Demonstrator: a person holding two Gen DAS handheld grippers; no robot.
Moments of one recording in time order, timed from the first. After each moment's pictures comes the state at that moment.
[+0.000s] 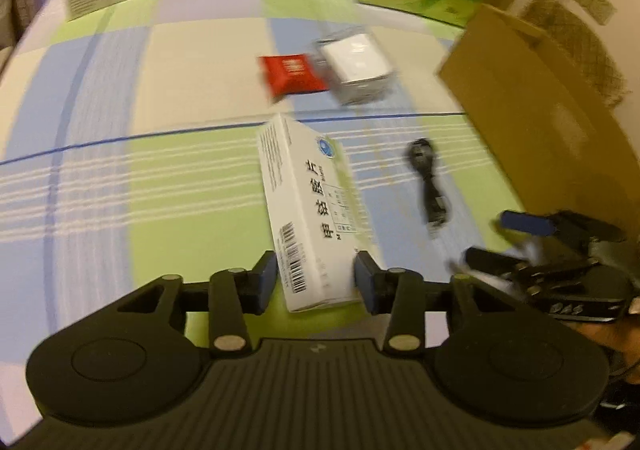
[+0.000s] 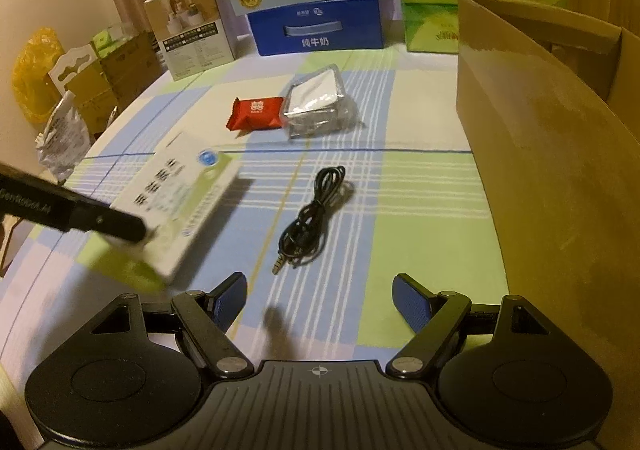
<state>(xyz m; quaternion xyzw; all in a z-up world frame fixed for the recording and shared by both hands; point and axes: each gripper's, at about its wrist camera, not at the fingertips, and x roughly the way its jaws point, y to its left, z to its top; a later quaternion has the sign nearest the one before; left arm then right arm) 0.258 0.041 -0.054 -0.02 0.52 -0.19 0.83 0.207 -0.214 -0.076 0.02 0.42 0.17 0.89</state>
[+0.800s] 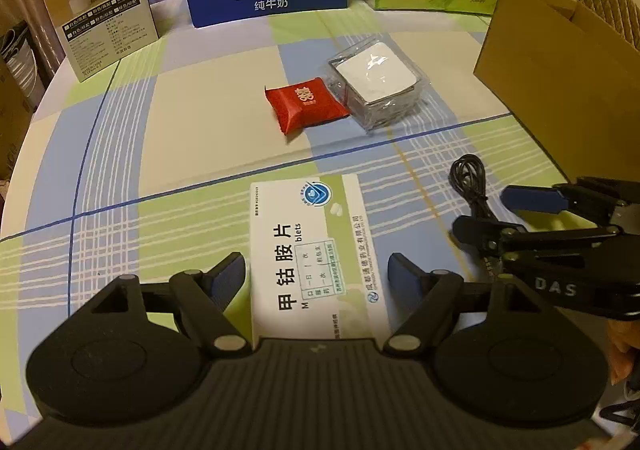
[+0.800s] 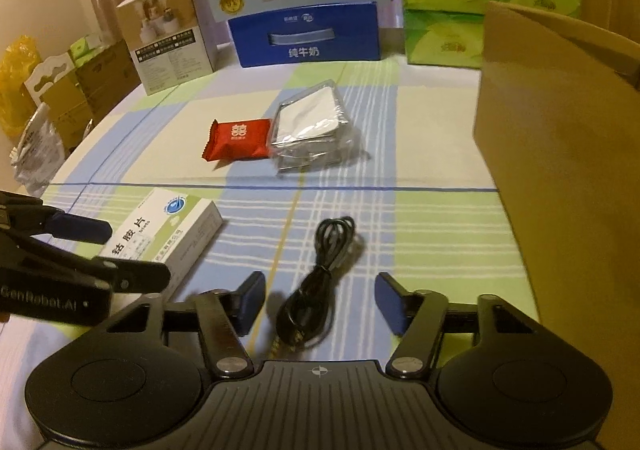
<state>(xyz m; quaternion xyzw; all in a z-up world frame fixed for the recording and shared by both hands) 0.282 -0.004 -0.077 0.08 0.47 -0.14 0.87 0.259 -0.183 -0.090 0.02 0.41 0.14 0.90</state>
